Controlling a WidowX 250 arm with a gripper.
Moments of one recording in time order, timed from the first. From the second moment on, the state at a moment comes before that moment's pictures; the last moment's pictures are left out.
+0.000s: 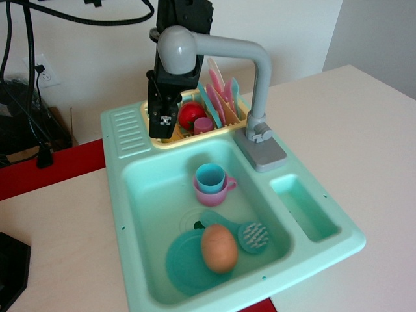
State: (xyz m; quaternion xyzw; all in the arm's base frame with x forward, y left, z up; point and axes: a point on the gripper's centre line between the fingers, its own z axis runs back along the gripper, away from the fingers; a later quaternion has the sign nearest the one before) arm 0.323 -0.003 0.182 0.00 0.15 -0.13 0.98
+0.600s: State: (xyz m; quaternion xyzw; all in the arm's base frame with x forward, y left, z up) arm 0.313 -0.017 0.187 0.02 0.15 -0.14 0.98
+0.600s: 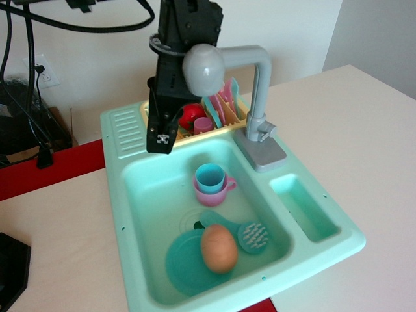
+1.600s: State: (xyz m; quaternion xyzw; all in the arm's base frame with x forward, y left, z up) arm 0.249 0.045 0.208 0.00 0.12 -0.04 0.99
